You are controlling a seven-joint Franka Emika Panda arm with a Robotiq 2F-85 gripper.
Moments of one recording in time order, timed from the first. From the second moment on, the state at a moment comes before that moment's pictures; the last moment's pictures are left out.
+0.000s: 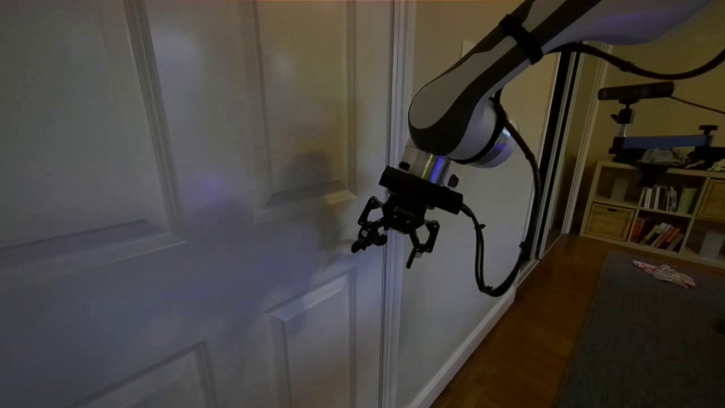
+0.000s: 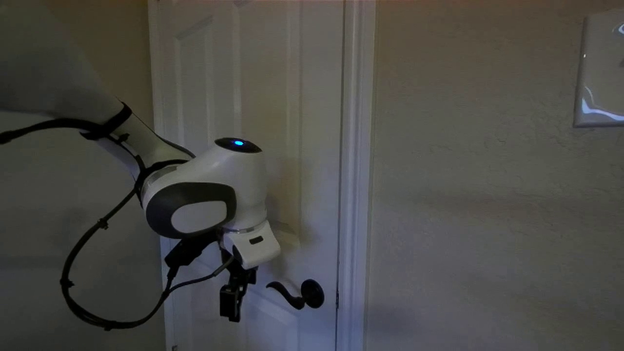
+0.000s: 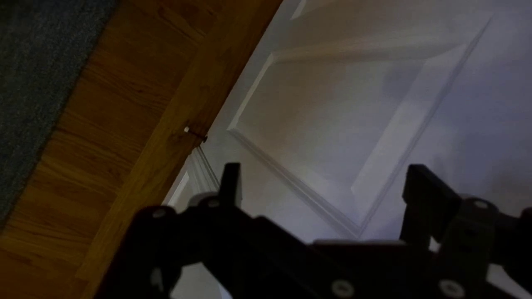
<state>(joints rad) 0.07 0.69 0.00 -1.67 0.46 2.57 0.75</state>
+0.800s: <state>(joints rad) 0.13 0.76 0.00 -1.65 0.52 2.95 1.06</state>
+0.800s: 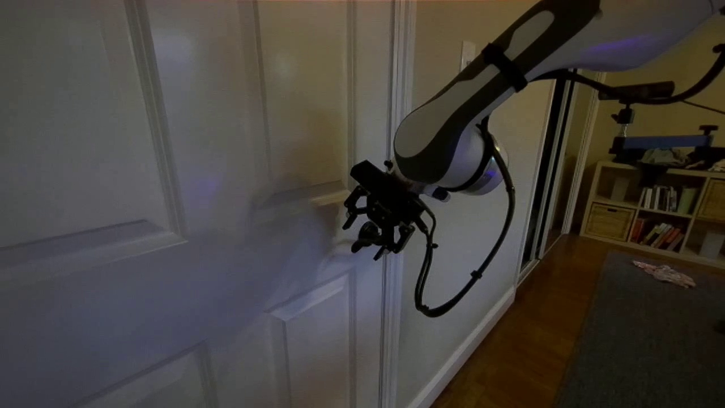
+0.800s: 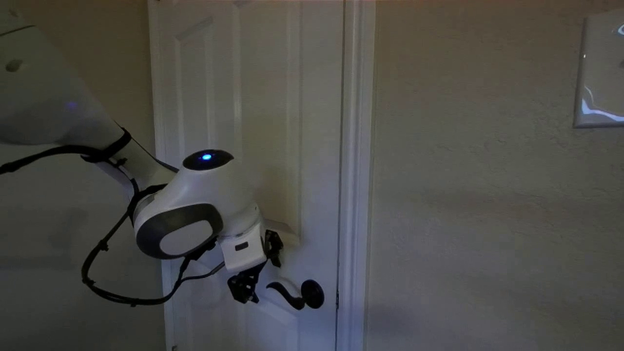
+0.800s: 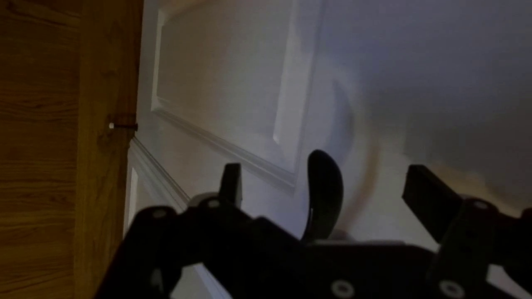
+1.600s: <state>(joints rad) 0.14 0.81 -0.03 -1.63 0.51 3.07 1.10</state>
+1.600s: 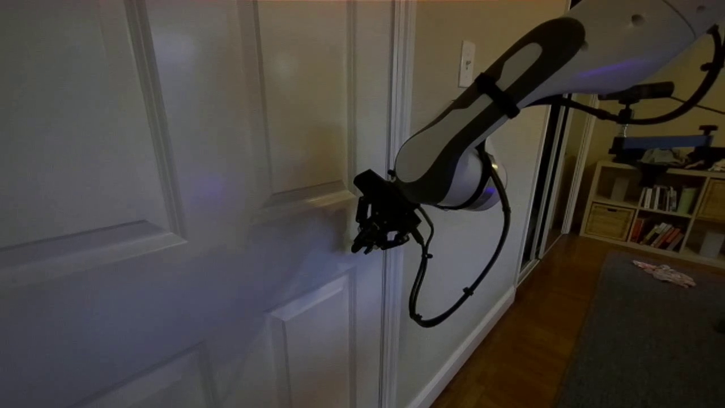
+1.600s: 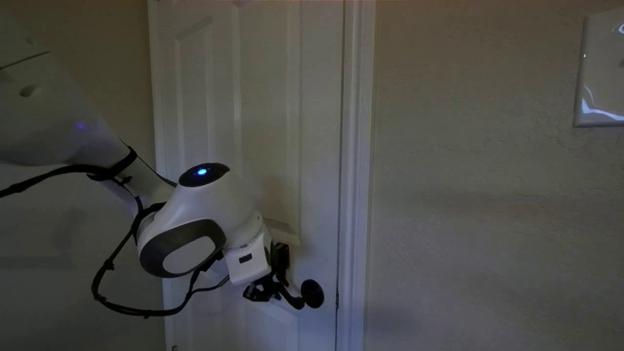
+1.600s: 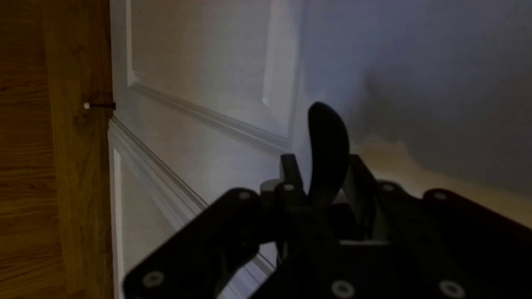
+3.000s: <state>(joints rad) 0.17 0.97 -0.07 -1.50 0.40 2.99 1.11</state>
